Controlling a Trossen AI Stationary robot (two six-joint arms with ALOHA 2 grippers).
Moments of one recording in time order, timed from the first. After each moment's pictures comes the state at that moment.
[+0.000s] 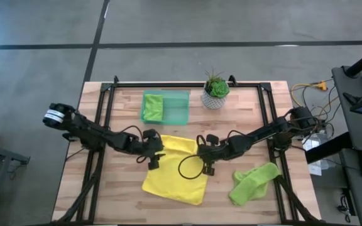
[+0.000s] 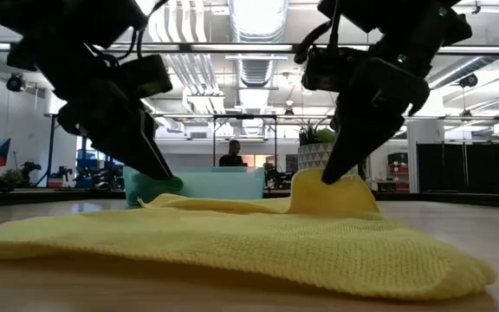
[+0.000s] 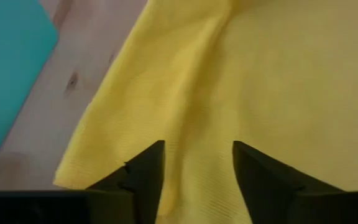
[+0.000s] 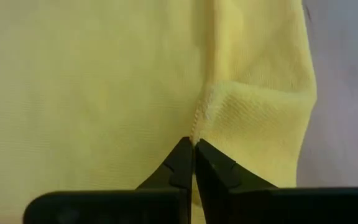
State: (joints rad) left arm -0.24 1.44 0.60 0.02 -0.30 -0.29; right arm 0.27 1.70 0.94 -0.27 0.20 0.39
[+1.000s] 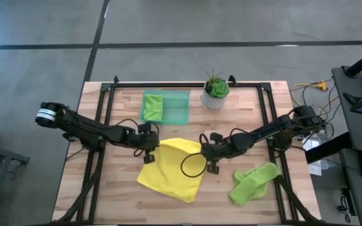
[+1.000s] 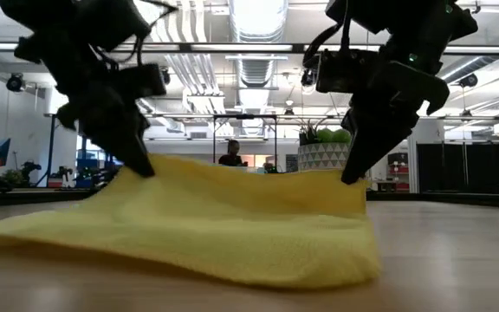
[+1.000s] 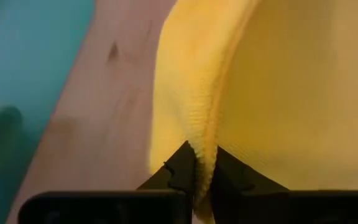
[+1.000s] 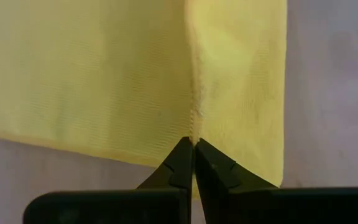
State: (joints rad) left arm -0.15 1.33 0.61 -0.18 -0.25 -0.25; right arm 0.26 1.66 0.93 -0.37 0.18 0.38
